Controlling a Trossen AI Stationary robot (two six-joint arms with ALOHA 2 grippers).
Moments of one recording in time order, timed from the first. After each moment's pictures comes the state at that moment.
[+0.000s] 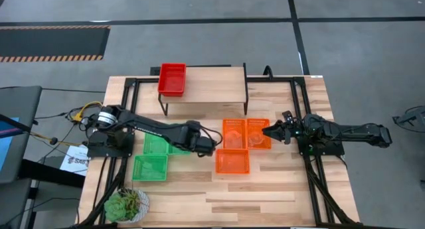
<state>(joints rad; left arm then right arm) -0.19 1.85 1.49 -1.12 -0.37 -1.51 -0.09 0.13 0.01 0.02 -0.06 0.91</state>
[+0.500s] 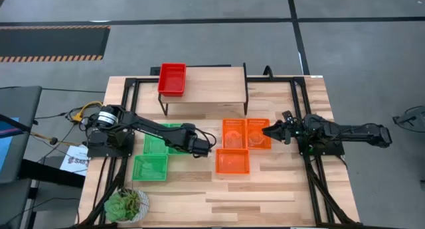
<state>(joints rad) -0.17 1.85 1.29 -0.97 -0.34 -1.53 -0.09 0.13 0.01 0.02 -0.06 0.91</state>
